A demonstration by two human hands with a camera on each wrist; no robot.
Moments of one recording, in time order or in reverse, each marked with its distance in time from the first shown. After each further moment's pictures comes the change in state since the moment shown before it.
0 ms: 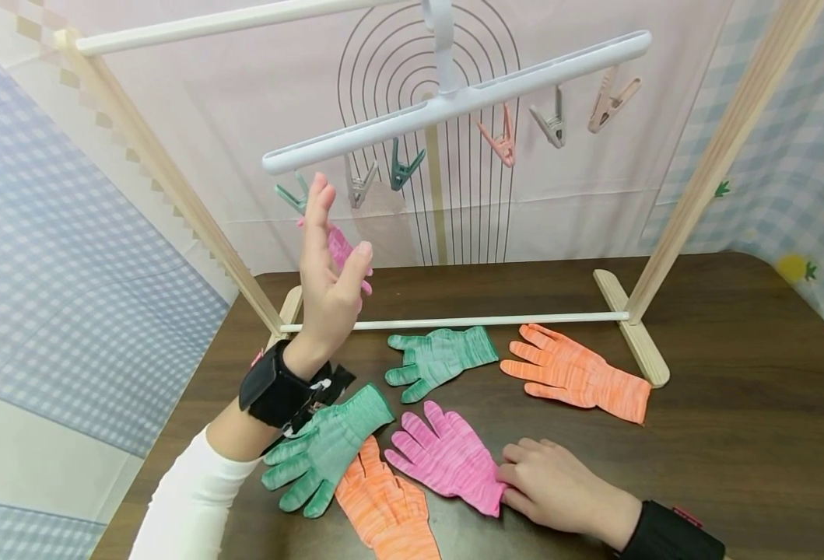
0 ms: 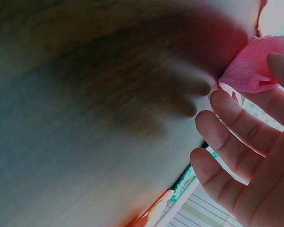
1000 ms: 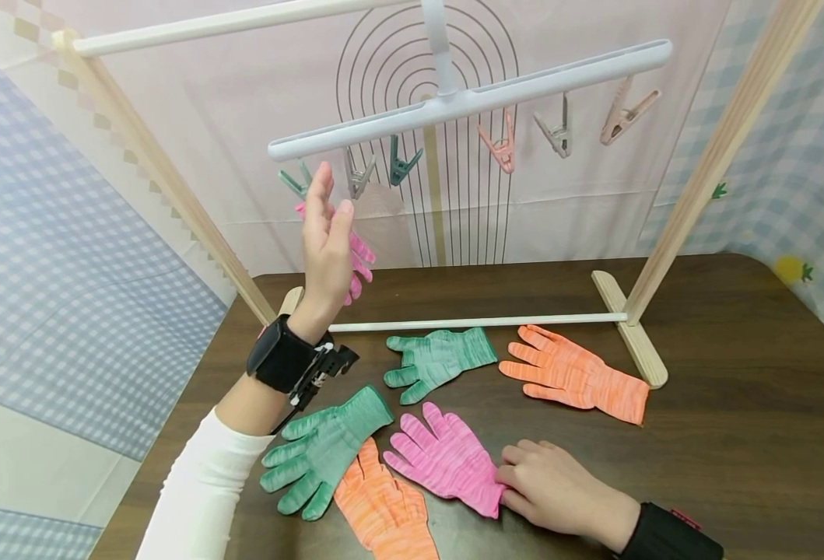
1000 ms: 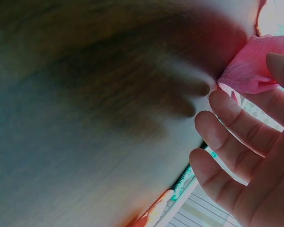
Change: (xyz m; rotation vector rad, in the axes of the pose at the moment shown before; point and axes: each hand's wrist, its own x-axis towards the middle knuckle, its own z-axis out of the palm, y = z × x) left_hand 0.030 0.000 -0.002 -0.065 0.008 -0.381; right_hand 0.000 0.000 0.000 0.005 -0.012 0.016
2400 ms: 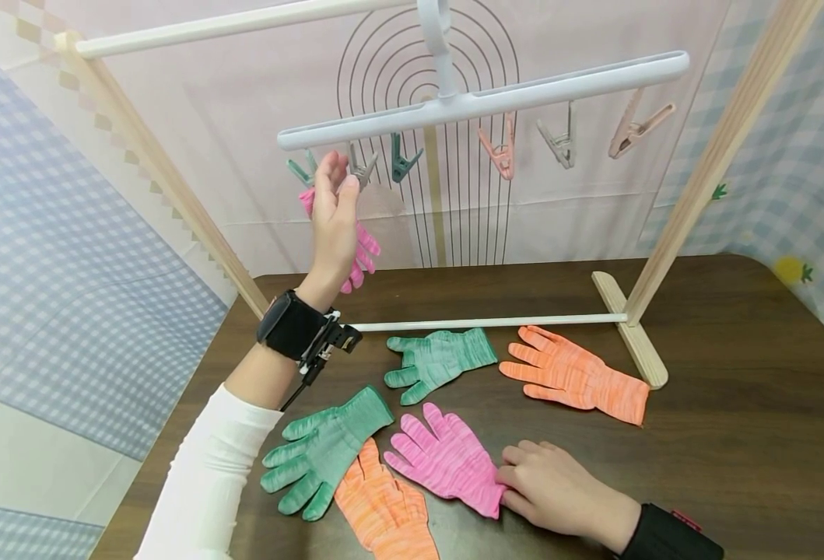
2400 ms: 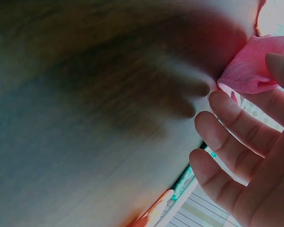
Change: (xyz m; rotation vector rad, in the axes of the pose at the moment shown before) left_hand 0.031 -0.012 0.007 0.016 0.004 -0.132; right_hand -0.001 0.001 0.000 -0.002 -0.003 0.006
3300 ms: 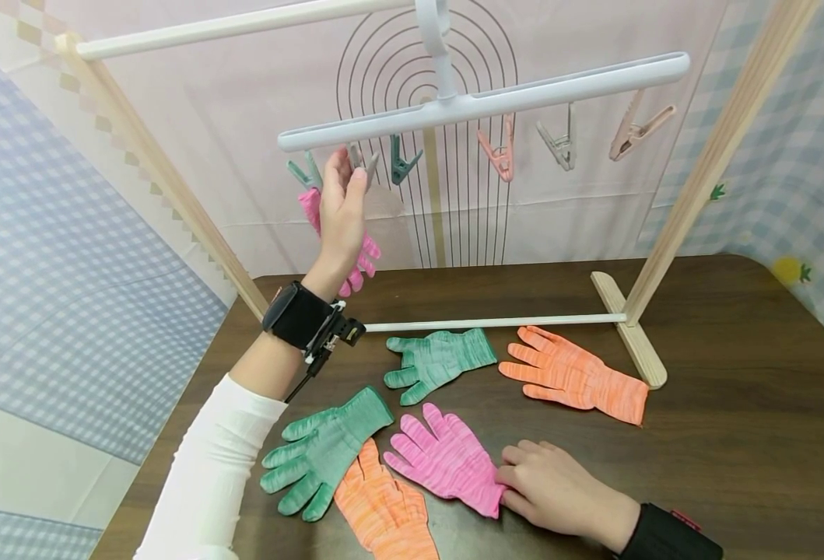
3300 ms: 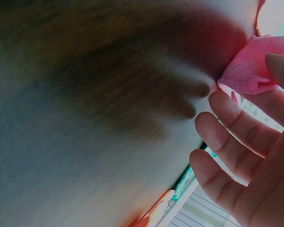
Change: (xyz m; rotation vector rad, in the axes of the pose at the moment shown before) left_hand 0.008 0.004 0.006 0.038 -0.043 -0.052; right_hand -0.001 -0.001 0.000 -0.004 0.027 -0.014
